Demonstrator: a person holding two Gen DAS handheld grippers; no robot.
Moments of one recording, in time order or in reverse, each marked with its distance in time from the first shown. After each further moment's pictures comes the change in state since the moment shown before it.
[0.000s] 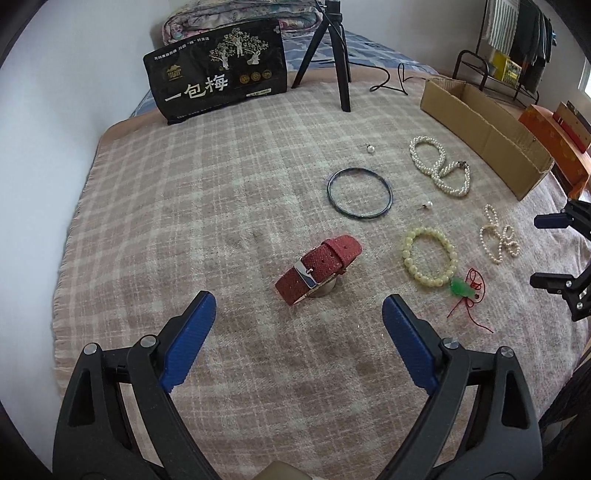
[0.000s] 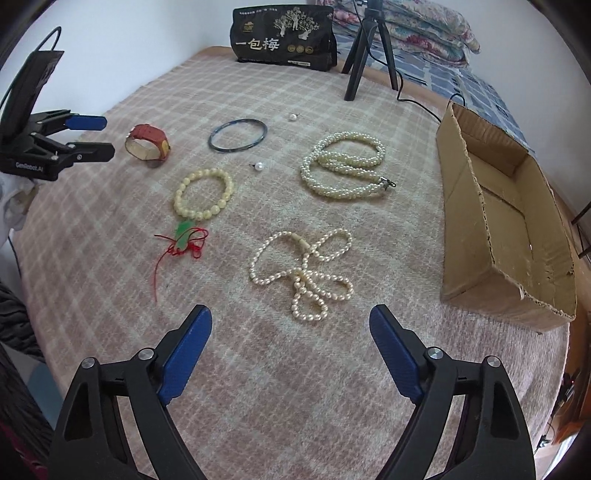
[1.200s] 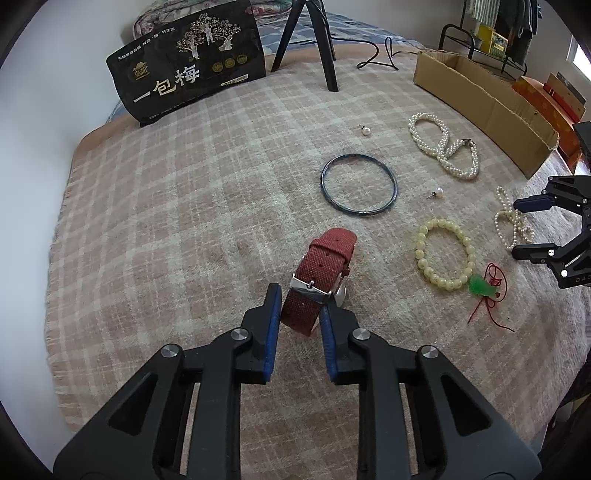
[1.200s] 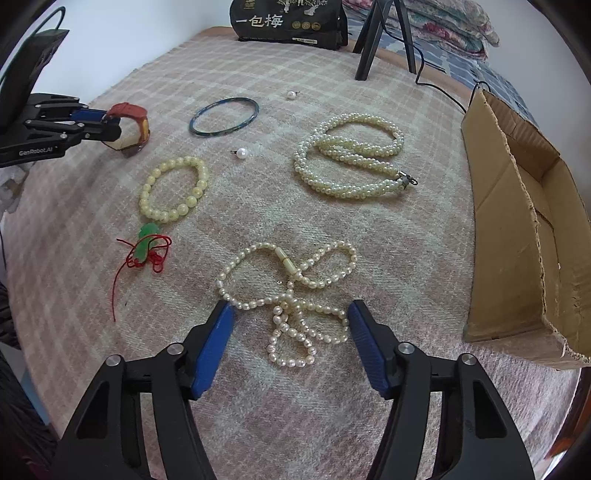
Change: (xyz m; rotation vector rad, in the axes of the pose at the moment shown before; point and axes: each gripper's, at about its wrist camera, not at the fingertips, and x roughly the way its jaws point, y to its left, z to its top) left arm 0.032 -0.001 0.013 0.086 0.057 -0.021; right arm 0.045 -0.011 0.018 -0.036 0.054 0.034
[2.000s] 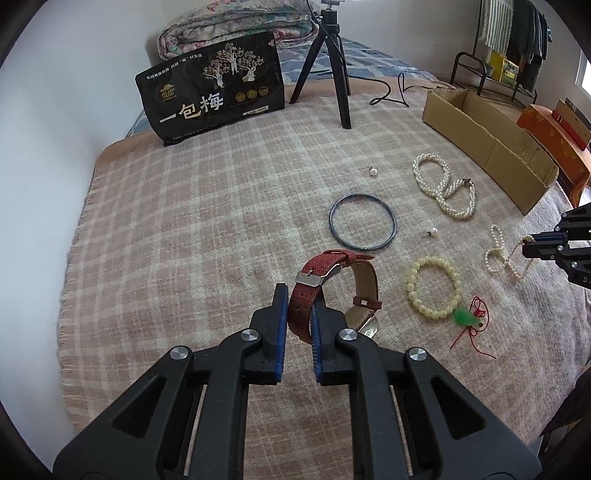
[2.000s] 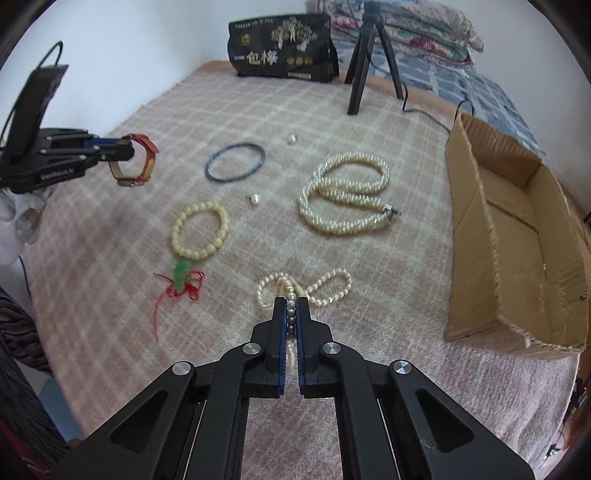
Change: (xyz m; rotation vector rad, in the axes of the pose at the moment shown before) left arm -0.031 -0.001 0.007 -0.066 -0.102 0.035; right arm -0.047 0.000 0.003 0.059 -0.113 0.037
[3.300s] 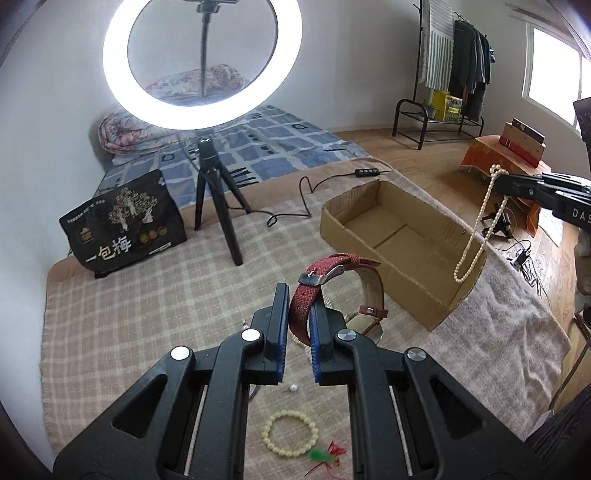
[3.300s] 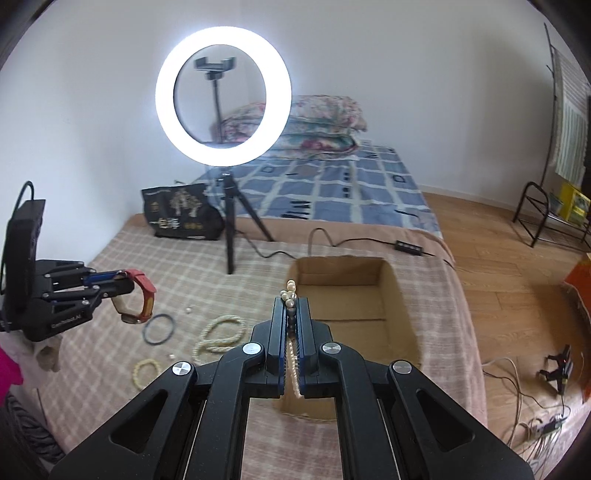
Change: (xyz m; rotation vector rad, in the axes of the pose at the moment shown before) left arm -0.043 -0.125 0.124 0.106 -0.247 -0.161; right arm -0.154 -0.111 0.038 0.241 -0.396 -0.222
